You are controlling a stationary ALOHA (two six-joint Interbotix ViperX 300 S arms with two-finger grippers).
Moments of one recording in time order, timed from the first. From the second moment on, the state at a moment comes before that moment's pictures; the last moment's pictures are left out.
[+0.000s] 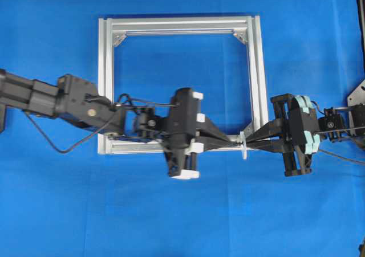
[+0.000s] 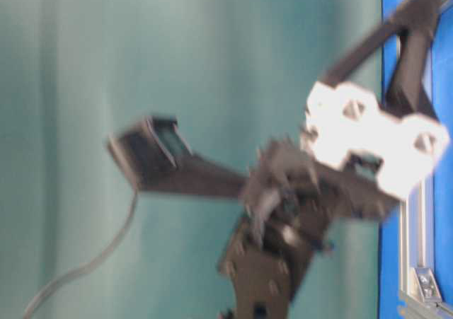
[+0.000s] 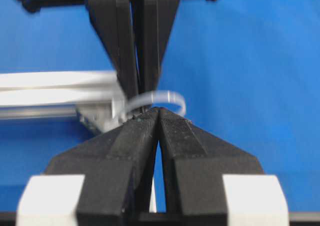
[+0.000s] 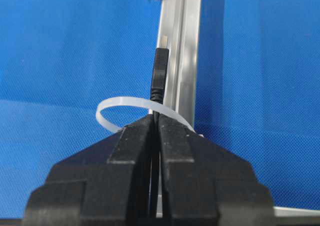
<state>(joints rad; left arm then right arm) -0.13 0.31 0.40 -0.09 -0.38 0.00 0.25 -0.17 1.20 0.19 -0.55 0.06</state>
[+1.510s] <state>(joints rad) -0.15 0.40 0.35 -0.09 -0.35 -0.02 0.25 -0.17 1.20 0.19 -0.55 0.06</state>
